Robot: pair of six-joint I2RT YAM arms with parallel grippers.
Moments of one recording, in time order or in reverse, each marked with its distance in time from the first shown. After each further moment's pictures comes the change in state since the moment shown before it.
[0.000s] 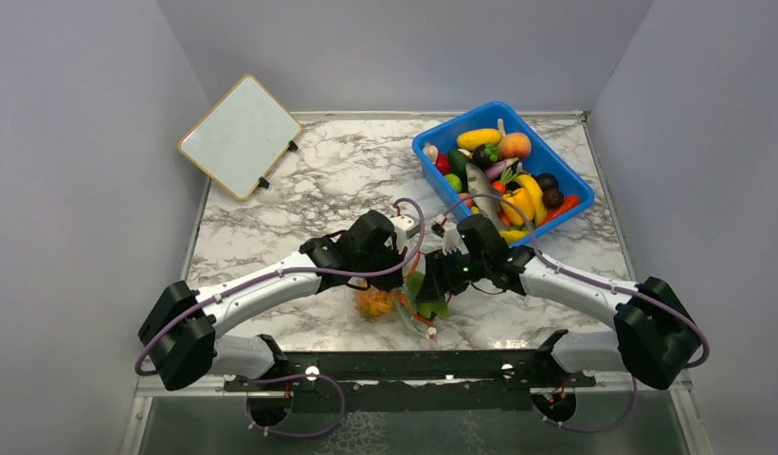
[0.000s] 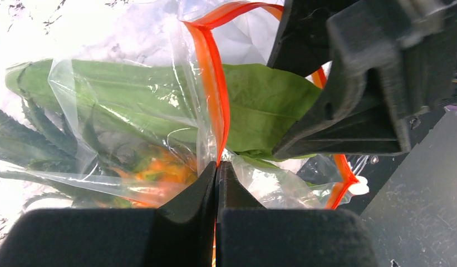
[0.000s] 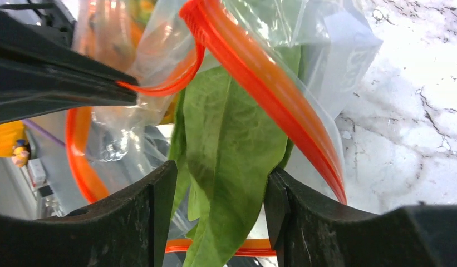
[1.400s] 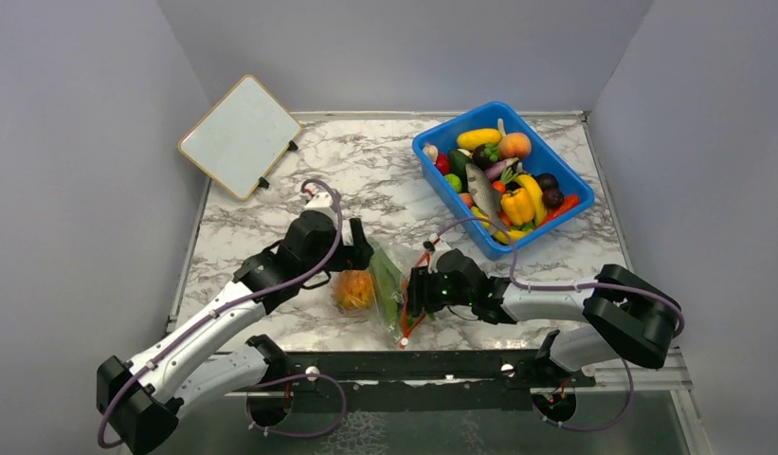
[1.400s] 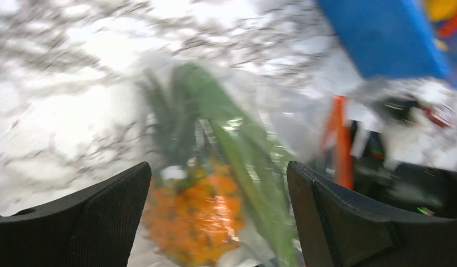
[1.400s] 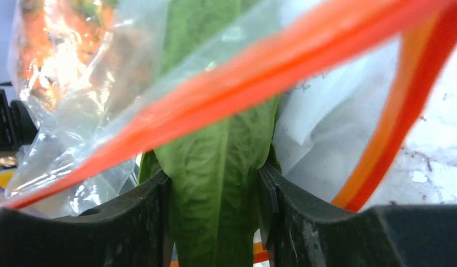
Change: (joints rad) left arm 0.132 -0.384 -0.079 -0.077 -0.344 -0.274; right arm 0.271 0.145 -0.188 0.518 0.390 0.347
